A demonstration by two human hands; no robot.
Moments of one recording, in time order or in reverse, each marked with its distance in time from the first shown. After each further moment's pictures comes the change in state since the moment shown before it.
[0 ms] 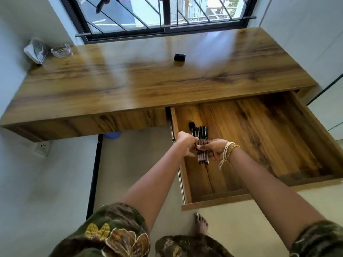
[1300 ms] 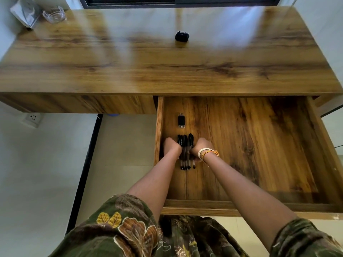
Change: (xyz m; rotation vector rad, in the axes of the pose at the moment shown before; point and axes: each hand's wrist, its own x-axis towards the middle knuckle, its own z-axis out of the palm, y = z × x) left_hand 0.083 -0.047 0.054 0.176 0.490 -0.086; right_hand 0.068 0.016 -0.027 -0.828 0.400 -0.063
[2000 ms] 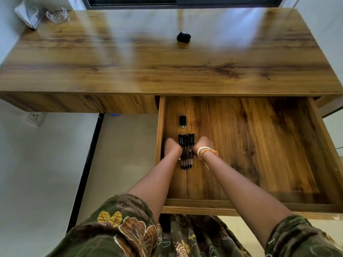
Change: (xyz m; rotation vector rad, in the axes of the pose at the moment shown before) left_hand 0.004 -0.008 0.001 0.044 -0.003 0.042; right_hand -0.005 -0.004 0.001 0.141 0.123 0.062
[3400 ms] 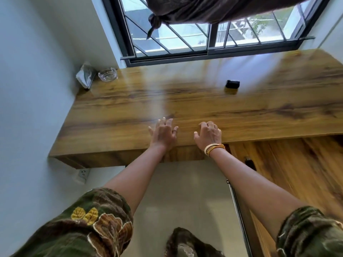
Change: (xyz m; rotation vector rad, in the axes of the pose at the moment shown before) left_hand 0.169 0.075 -0.335 0.589 0.326 0.793; right_hand 0.010 -0.310 0.076 -0.255 0.521 -0.511
